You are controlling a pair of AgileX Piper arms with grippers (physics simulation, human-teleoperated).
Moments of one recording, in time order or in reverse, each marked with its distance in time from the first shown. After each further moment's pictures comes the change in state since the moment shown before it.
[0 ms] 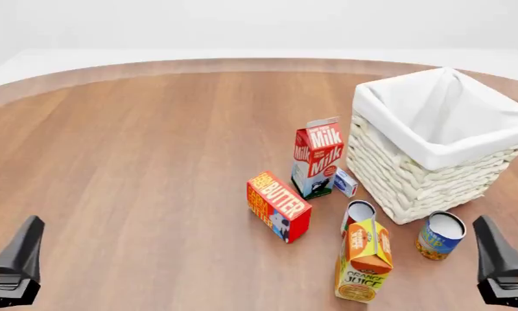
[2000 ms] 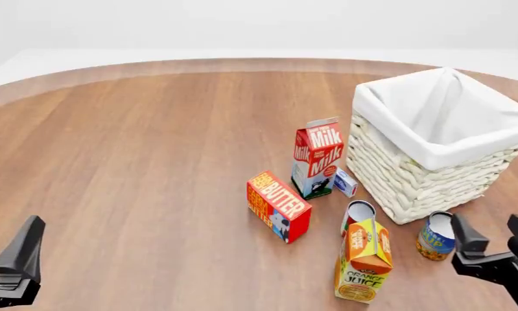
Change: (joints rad) left arm 0.000 0.000 0.000 0.000 0.000; right arm -0.095 0.579 0.001 -0.286 -0.088
